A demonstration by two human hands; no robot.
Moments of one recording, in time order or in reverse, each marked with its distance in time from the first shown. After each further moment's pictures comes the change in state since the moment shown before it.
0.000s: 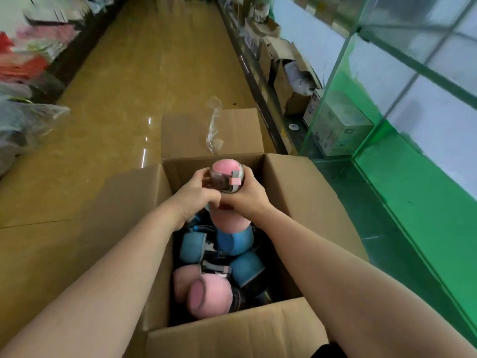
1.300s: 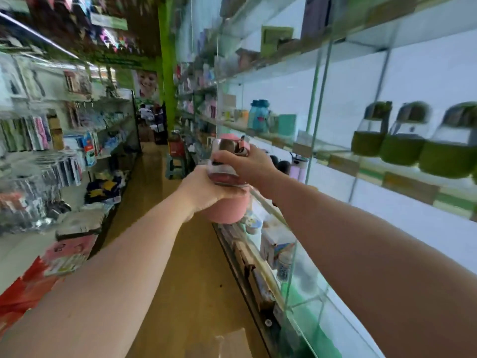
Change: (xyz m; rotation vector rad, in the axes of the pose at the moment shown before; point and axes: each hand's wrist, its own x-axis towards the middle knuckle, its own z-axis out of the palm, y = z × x) left_hand -0.247 0.730 -0.232 0.333 0.070 0.648; right_hand -0.128 -0.791 -0.297 -0.053 0.342 -0.353
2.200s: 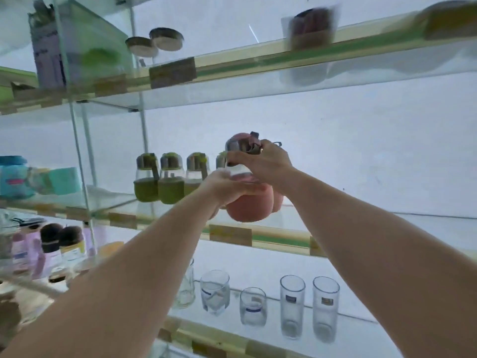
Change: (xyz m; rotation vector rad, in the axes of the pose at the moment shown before) left_hand -0.003 0.279 0.245 -0.368 -0.737 0.331; right_hand -0.166 -0.003 -0.327 -0.470 0.879 0.339
